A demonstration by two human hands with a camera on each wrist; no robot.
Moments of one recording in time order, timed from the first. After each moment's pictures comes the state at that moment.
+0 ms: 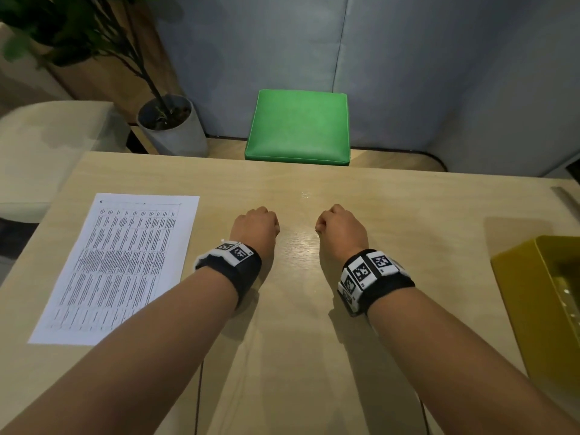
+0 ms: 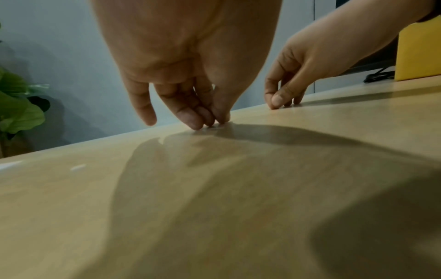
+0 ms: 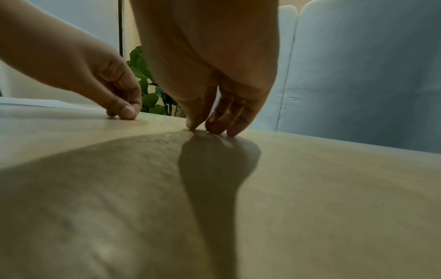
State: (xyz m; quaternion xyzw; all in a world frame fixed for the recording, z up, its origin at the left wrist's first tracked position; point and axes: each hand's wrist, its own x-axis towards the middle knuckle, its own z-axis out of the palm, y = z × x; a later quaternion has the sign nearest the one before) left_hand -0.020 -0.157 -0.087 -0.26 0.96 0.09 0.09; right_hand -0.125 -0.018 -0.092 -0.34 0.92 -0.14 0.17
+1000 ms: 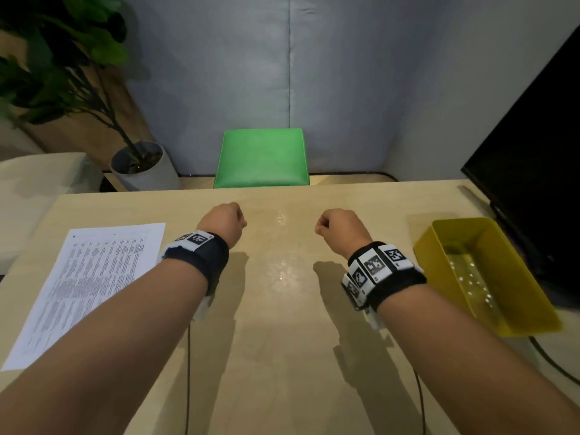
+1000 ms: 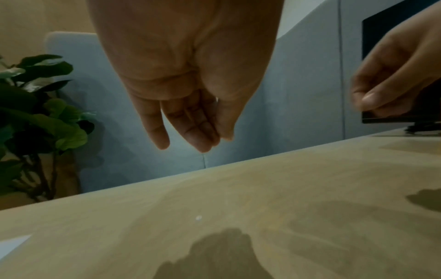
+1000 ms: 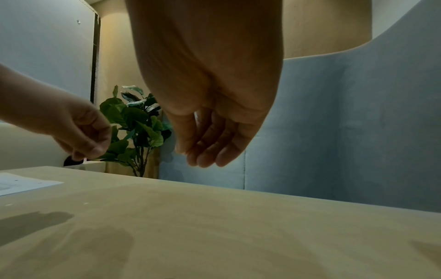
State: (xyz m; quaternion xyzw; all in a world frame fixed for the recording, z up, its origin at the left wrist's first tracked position) left_hand -0.036 -0.126 -0.012 -0.32 0.93 0.18 0.04; right_hand -0.143 0.082 -0.005 -0.25 0.92 -0.23 0.17
